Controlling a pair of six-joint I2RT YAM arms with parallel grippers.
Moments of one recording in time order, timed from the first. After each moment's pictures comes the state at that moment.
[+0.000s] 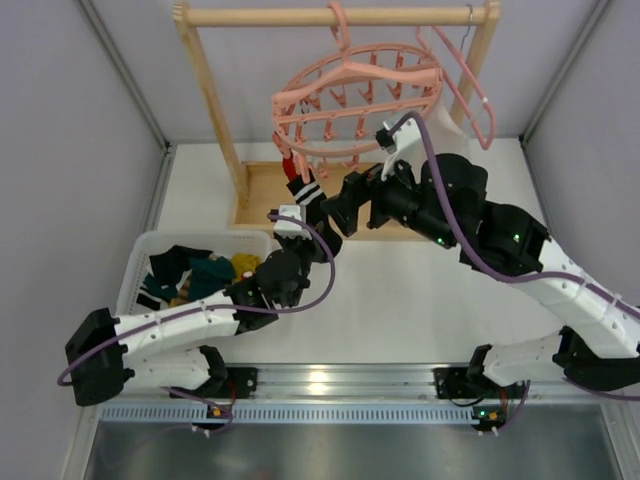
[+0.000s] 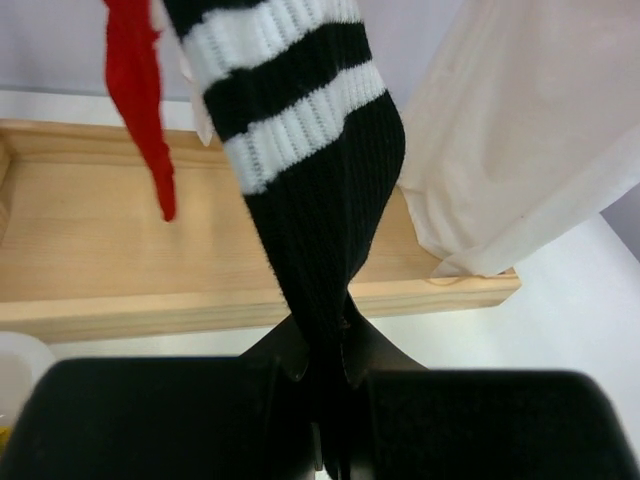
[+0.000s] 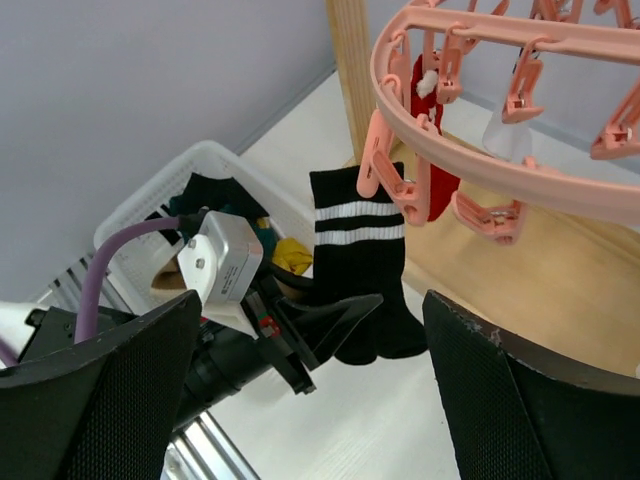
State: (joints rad) left arm -1.07 1.13 0.70 0.43 -0.81 -0.28; right arm 1.08 1.25 1.73 -0.64 0.26 0.23
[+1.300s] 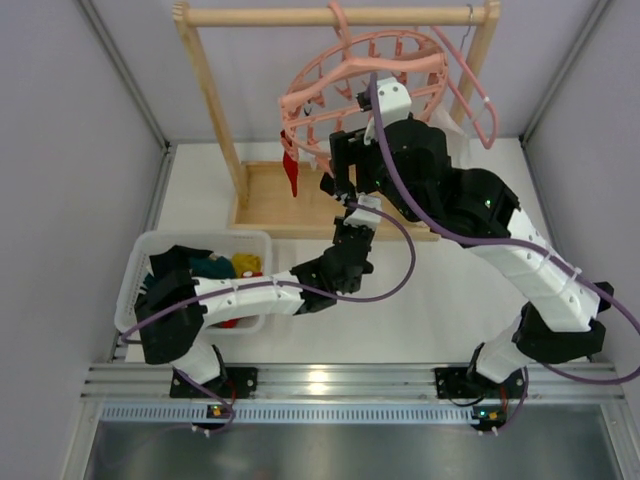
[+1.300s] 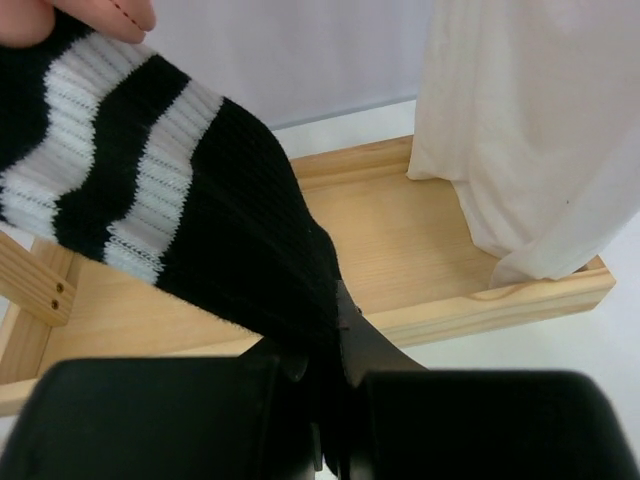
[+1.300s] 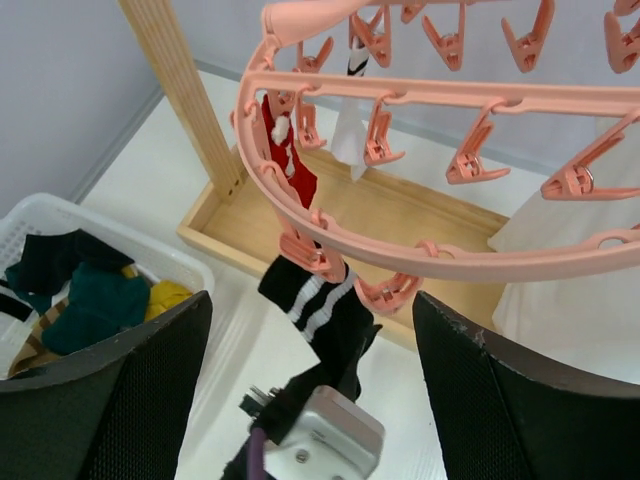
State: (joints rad) left arm -1.14 1.55 1.01 0.51 -0.96 0.04; right arm 1.07 1.53 2.11 -0.88 0.61 0.22
